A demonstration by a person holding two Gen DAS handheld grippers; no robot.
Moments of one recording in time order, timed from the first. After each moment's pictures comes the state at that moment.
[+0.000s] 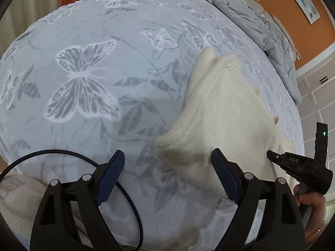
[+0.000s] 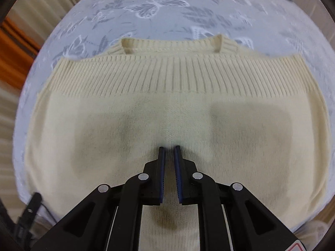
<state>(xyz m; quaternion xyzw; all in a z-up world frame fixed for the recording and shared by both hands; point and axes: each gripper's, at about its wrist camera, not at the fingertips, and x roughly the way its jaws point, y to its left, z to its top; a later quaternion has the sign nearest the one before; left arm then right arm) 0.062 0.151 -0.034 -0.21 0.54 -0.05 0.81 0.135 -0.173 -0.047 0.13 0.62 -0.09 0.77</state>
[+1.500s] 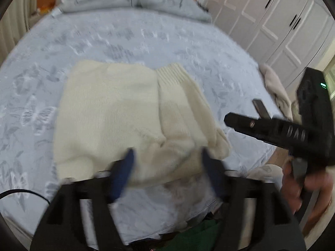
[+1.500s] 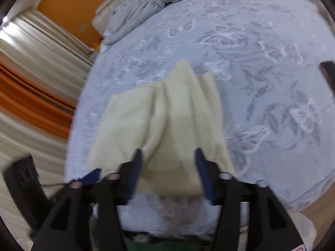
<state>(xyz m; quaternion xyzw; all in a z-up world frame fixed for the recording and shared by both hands) -0.026 -0.142 0.056 0.03 0.48 -0.34 0.81 -0.055 -0.377 0.028 0.35 0.46 -0.02 0.81</state>
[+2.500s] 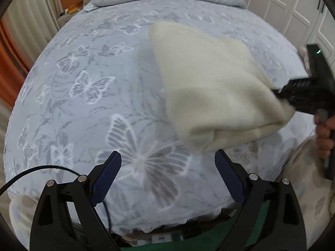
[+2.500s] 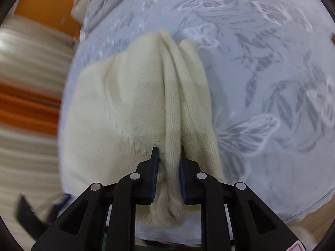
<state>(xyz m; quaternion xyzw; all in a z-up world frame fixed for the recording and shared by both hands) -0.025 -0.091 0.014 0.12 0.51 -0.22 0.82 -0.014 -0.404 -0.046 0.39 0.53 -0.04 0.75</state>
